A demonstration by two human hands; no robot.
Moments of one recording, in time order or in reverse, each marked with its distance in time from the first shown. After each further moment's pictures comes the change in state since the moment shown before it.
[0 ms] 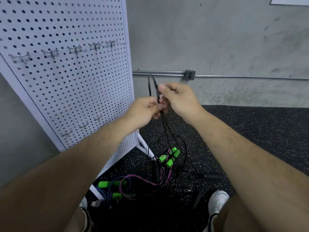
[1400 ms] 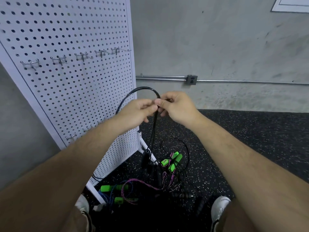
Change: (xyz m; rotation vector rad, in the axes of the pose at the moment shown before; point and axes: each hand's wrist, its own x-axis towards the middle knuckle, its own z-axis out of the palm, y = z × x) left_hand -0.009 -0.001 -0.035 0.112 -0.074 0.040; right_hand 0.001 0.000 0.008 -0.208 -0.100 -0.038
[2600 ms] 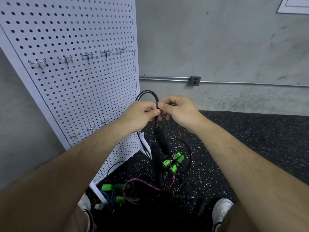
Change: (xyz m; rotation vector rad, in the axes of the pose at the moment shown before) left_hand -0.004 0.000 0.007 -0.013 0.061 0.012; right_hand -0.006 0.003 0.003 0.044 -0.027 0.028
